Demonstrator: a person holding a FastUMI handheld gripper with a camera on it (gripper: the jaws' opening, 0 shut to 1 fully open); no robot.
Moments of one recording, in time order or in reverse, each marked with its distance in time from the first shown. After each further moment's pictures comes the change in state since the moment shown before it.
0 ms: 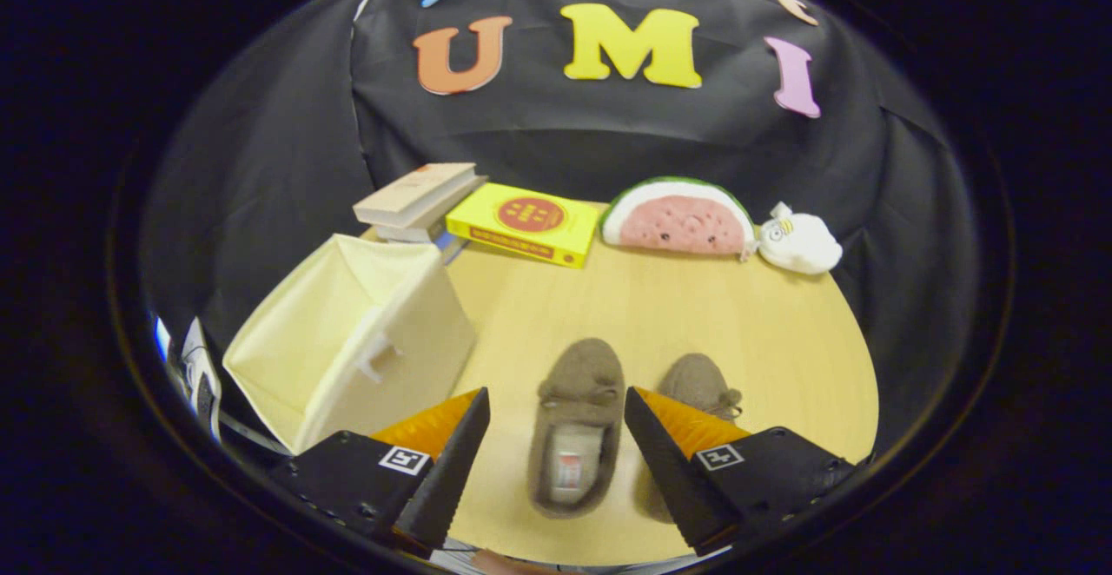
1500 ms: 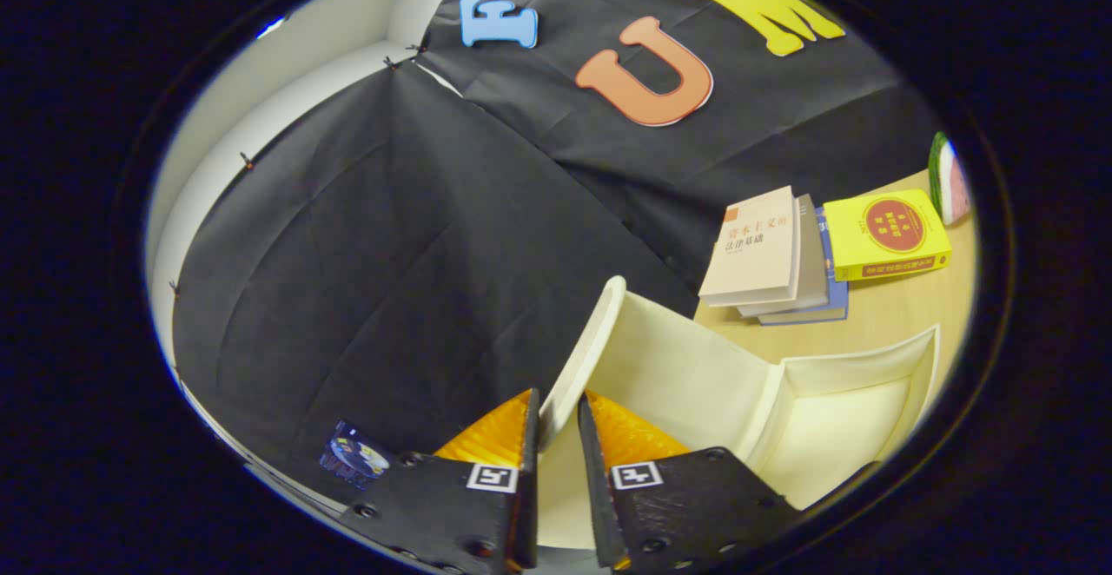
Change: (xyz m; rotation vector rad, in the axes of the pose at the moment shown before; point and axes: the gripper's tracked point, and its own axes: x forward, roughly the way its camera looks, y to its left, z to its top) arm -0.101 0.441 0.187 0.255 -0.079 0.920
